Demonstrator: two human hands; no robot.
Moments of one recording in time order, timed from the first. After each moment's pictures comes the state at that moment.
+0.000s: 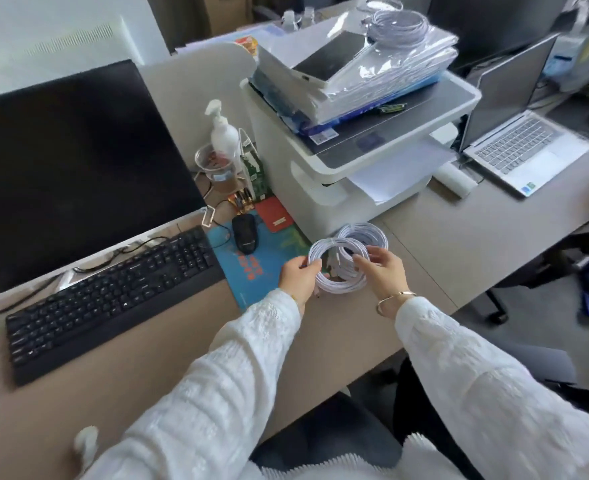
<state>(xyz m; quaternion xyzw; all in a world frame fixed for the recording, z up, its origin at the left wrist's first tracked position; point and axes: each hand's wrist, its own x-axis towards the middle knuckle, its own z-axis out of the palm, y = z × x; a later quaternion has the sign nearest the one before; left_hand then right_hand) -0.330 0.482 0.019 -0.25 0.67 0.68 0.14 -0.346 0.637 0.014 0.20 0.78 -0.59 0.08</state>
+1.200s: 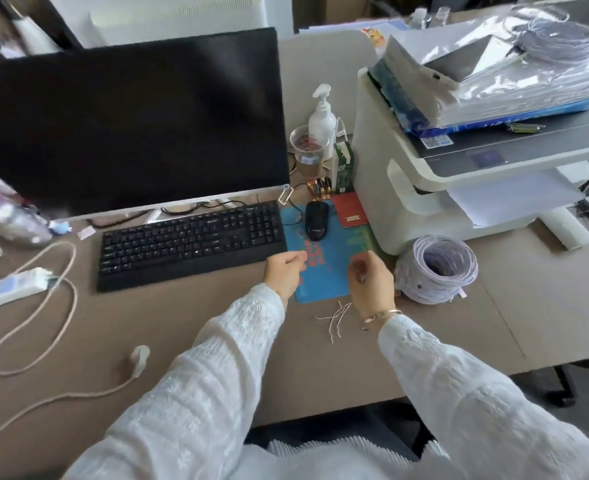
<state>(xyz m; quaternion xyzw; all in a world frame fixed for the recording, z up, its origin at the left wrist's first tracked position) -0.288 0.363 0.006 -0.37 0.65 0.66 0.01 -0.328 0.518 -0.004 -0.07 0.90 -0.42 0.02</state>
